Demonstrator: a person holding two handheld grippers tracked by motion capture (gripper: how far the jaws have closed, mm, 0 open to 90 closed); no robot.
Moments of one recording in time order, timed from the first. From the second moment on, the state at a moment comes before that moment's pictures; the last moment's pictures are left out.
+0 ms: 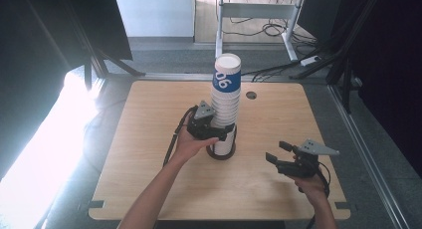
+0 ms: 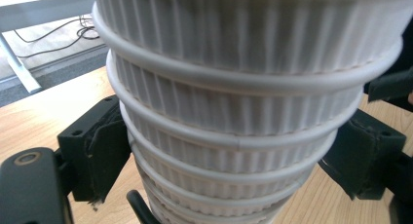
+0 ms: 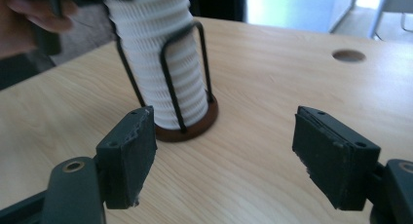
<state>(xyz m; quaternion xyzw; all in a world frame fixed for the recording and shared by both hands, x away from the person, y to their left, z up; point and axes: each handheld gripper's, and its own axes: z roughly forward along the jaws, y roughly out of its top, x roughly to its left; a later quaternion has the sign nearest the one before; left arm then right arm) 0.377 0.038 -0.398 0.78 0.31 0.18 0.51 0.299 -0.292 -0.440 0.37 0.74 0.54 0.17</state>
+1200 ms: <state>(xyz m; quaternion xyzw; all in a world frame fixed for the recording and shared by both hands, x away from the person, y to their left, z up) 0.375 0.039 -0.398 0.78 0.31 0.18 0.51 0.359 -0.216 -0.280 0.23 0.76 0.58 0.16</state>
